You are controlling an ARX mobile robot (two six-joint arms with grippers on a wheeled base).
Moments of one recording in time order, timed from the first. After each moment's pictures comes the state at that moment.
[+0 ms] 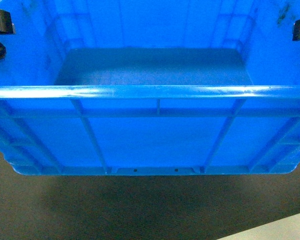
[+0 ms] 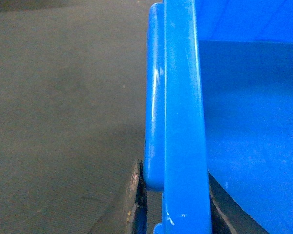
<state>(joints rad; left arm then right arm) -0.15 1.33 0.77 0.21 -0.14 -0.07 0.21 1.42 0.81 0.25 0.19 0.12</state>
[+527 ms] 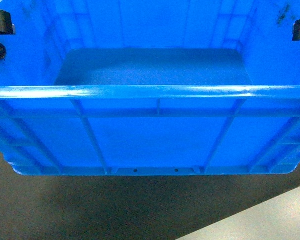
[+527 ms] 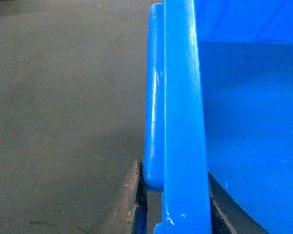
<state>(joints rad) -0.15 1.33 0.77 0.21 -0.14 -0.07 0.21 1.42 0.81 0.25 0.19 0.12</state>
